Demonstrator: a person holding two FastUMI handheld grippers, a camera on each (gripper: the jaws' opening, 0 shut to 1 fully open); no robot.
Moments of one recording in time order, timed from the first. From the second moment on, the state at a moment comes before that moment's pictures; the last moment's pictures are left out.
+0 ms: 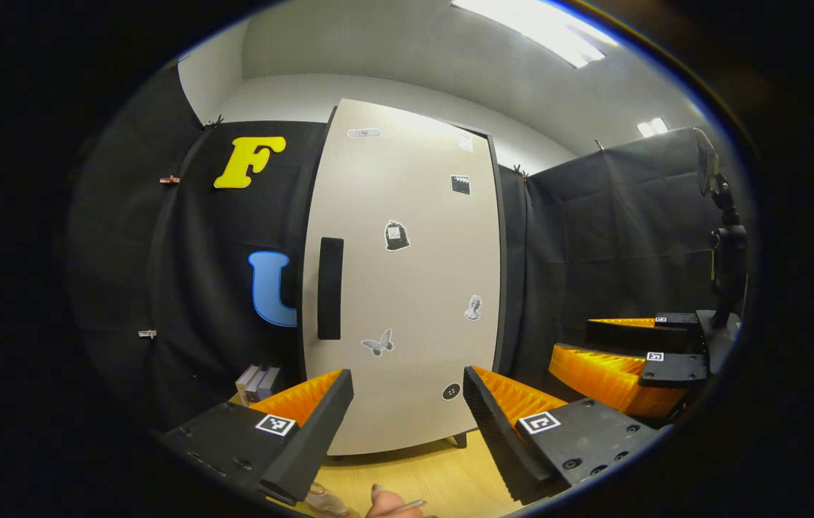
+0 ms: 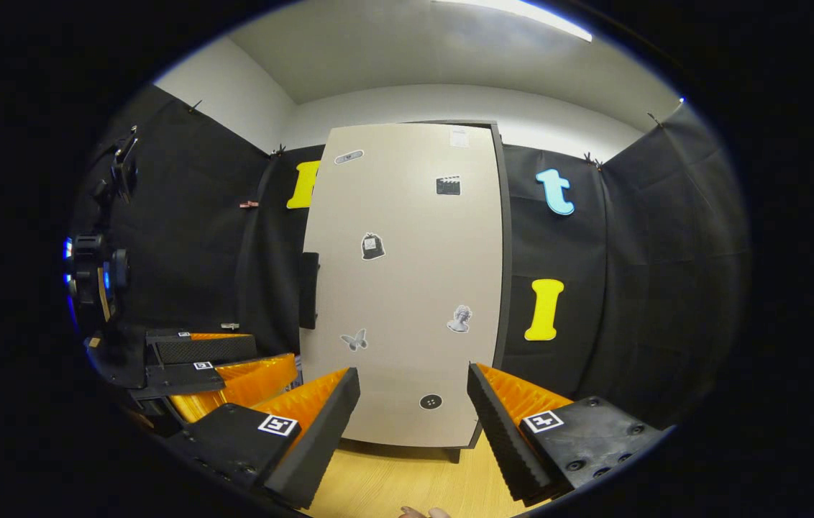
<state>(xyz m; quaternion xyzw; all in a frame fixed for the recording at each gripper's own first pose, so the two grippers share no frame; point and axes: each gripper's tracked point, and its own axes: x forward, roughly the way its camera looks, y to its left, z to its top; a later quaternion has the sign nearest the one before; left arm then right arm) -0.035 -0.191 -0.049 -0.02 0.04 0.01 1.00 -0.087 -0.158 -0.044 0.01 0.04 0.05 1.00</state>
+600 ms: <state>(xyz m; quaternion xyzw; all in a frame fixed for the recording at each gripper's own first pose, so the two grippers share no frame) -0.037 -0.190 -0.049 -0.02 0.03 0.01 1.00 -0.095 -0.162 -0.035 0.00 0.02 0.05 1.00</state>
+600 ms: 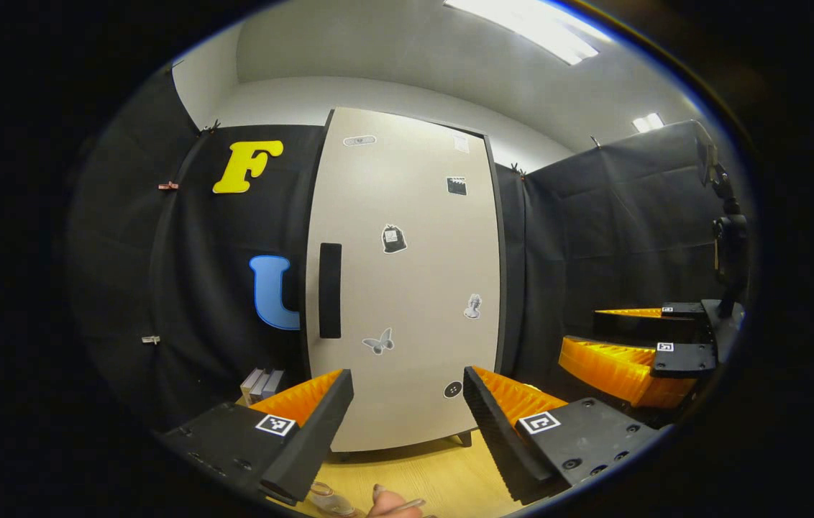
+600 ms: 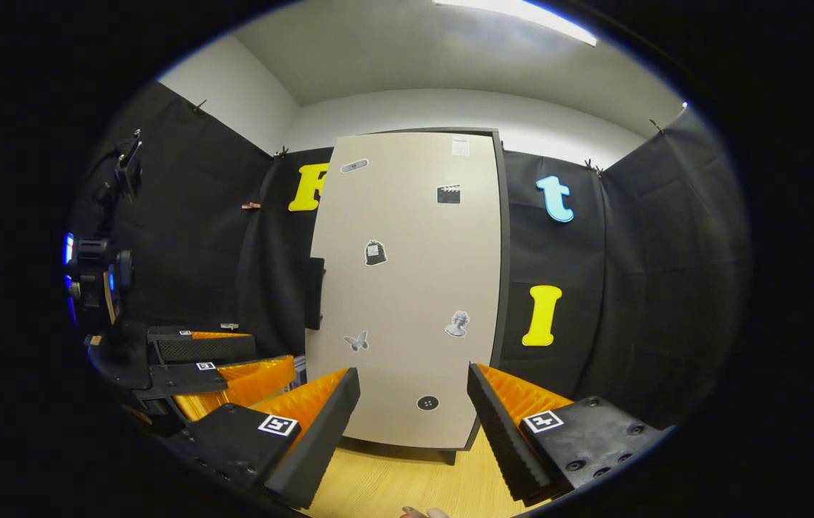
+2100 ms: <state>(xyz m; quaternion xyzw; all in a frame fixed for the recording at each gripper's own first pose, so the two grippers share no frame) -0.040 -0.187 -0.048 -0.02 0.03 0.01 1.00 -0.090 -0.150 -0.039 -0.02 0.03 0.05 1.00</state>
